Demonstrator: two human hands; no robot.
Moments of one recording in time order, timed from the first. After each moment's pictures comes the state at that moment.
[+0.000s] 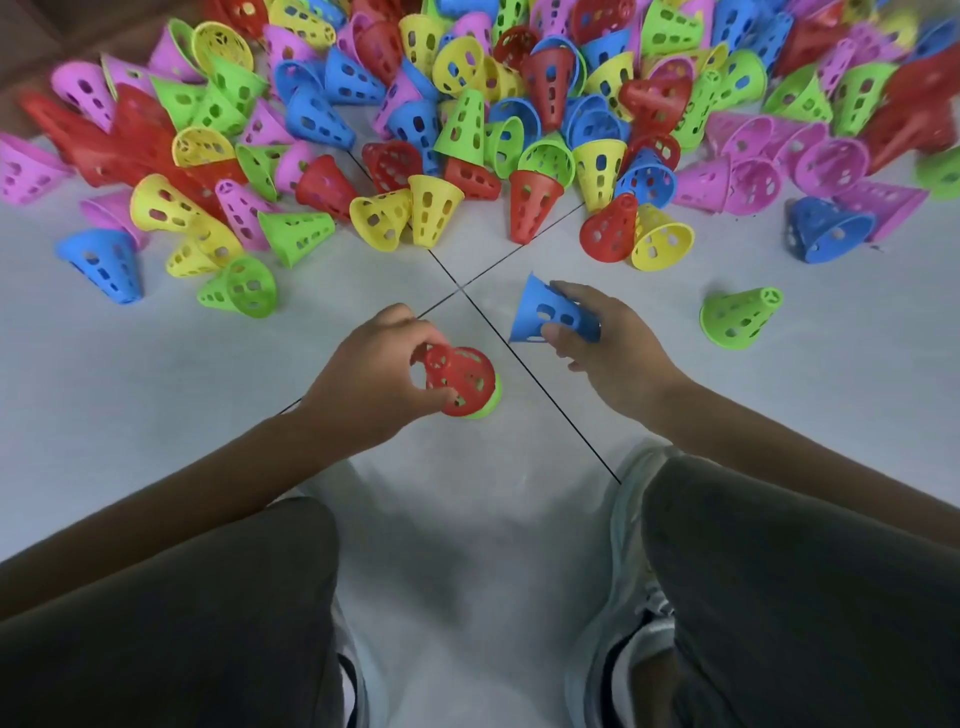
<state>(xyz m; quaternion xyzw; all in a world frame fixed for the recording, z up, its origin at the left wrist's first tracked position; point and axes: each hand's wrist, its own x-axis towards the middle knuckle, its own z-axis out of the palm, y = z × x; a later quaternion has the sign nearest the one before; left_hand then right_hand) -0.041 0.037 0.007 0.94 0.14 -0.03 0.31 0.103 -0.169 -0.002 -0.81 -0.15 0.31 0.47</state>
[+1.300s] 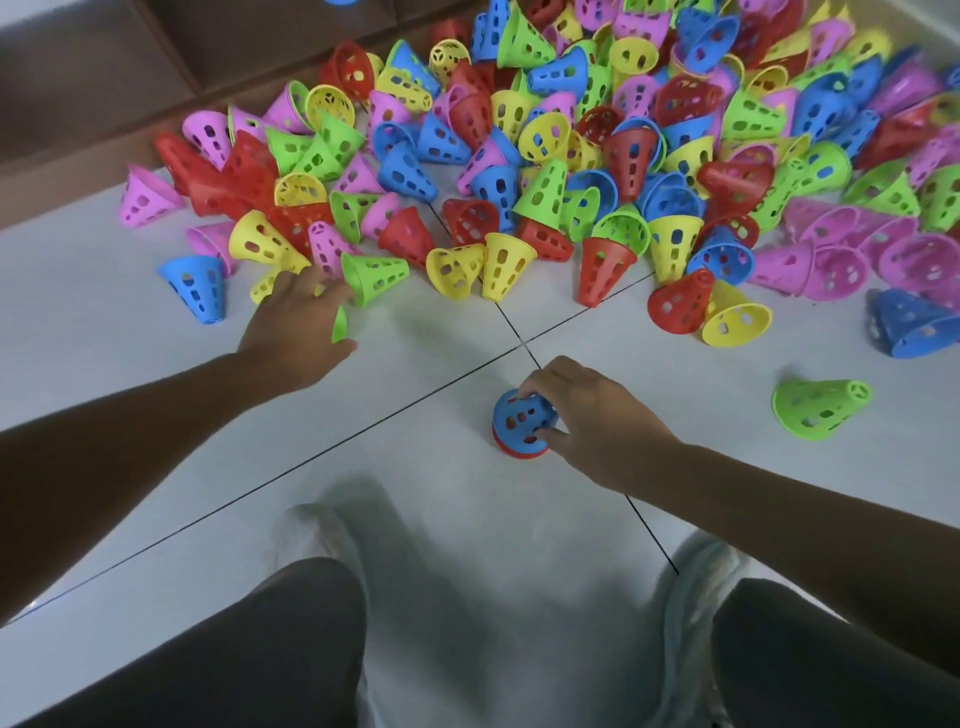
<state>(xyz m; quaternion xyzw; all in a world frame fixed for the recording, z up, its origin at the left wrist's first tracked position) -0.053 0.212 -0.035 0.97 0.23 -0.03 0.05 0.088 -0.112 -0.016 -0.83 -0.49 0.22 0.16</state>
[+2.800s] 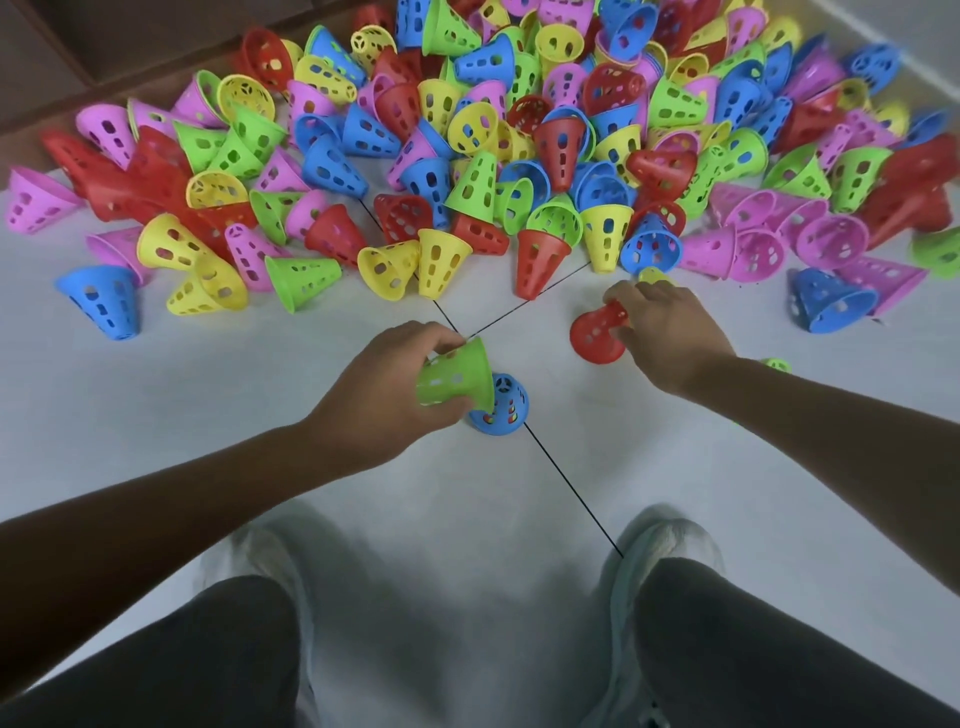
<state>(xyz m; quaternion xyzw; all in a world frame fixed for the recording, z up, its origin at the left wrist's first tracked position) -0.010 0.050 0.010 0.92 0.14 0.00 0.36 0.221 -0.177 -0.031 -0.91 -0.41 0.08 0.05</state>
